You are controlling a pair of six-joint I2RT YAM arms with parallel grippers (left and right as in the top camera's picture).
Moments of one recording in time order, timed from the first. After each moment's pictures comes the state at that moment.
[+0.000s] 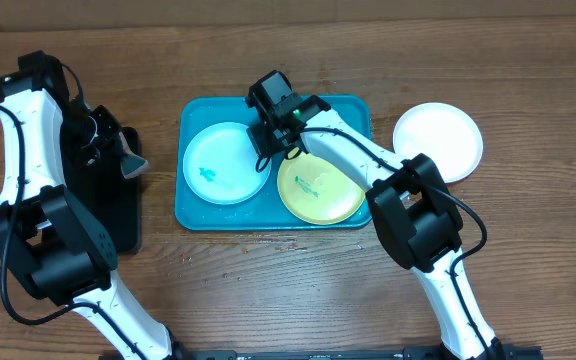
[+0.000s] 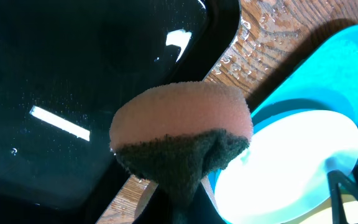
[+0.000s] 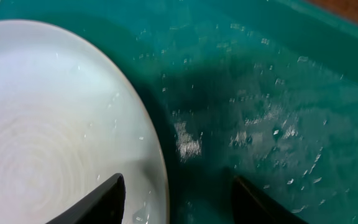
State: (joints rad) left arm 0.37 2.06 1.82 -1.29 0.21 -0.36; right arm 0.63 2.39 1.93 -0.62 -0.11 0.13
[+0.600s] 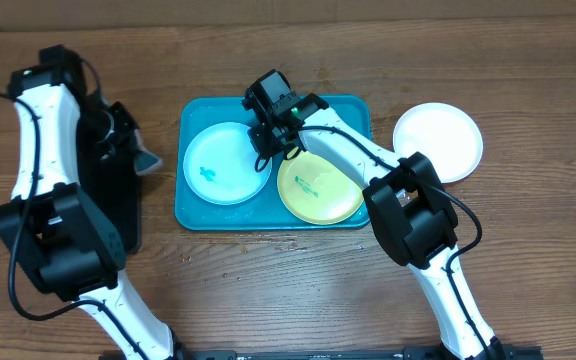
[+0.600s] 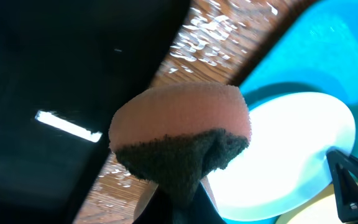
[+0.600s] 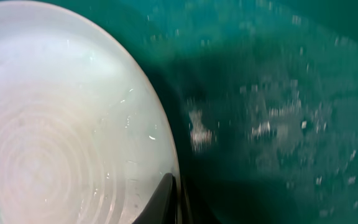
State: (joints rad) left arm 0.28 2.06 1.82 -1.29 0.21 -0.36; right arm 0.63 2.42 1.98 -0.70 -0.15 0.13
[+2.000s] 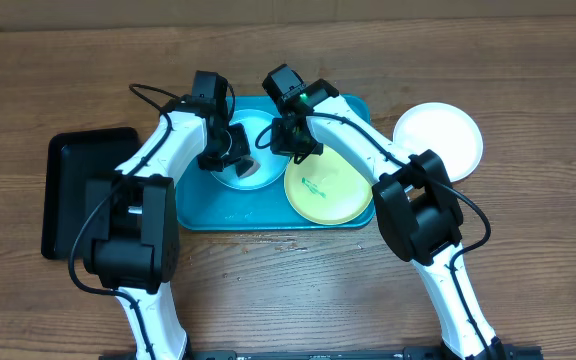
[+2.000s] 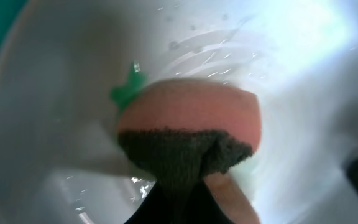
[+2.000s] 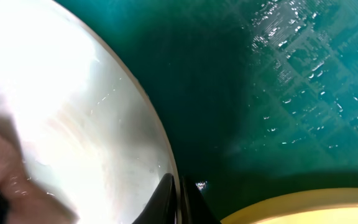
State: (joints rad) left arm -0.15 2.05 1.42 -0.74 0.13 -0.41; right arm 0.59 2.42 2.05 -0.98 -0.07 0.64
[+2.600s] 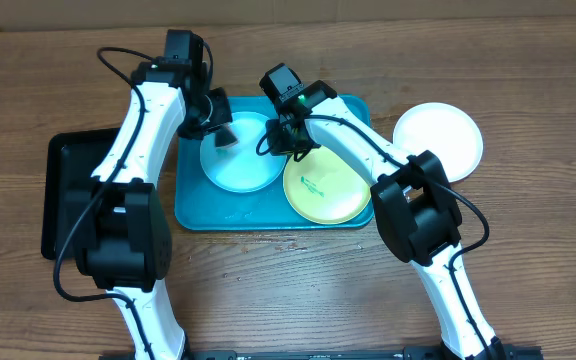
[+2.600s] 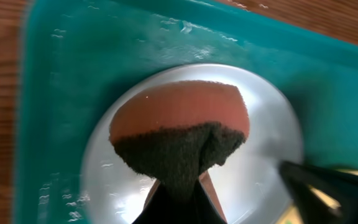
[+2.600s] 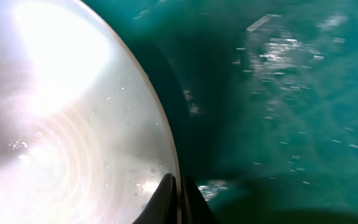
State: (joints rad) left arm -0.10 2.05 1.70 -0.93 0.16 -0.36; right arm 0.60 2.42 2.05 -0.92 -0.08 0.43
